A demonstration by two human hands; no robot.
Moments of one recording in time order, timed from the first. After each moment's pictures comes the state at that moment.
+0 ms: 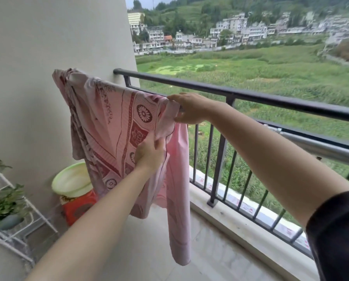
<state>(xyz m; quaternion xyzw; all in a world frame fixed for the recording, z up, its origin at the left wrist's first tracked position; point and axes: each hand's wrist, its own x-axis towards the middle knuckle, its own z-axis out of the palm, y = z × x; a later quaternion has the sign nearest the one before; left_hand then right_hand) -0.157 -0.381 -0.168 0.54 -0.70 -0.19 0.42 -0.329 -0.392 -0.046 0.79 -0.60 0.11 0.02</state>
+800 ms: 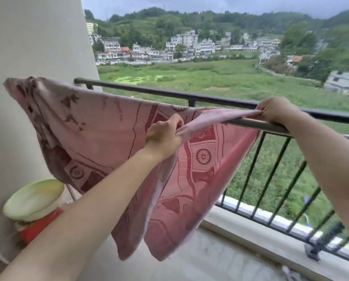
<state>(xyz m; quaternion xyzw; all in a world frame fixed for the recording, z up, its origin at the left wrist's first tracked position) -0.180 -0.283 -0.094 0.32 -0.89 -0.03 0.34 -0.487 -0.167 -0.030 0.46 -0.88 0.08 0.08</state>
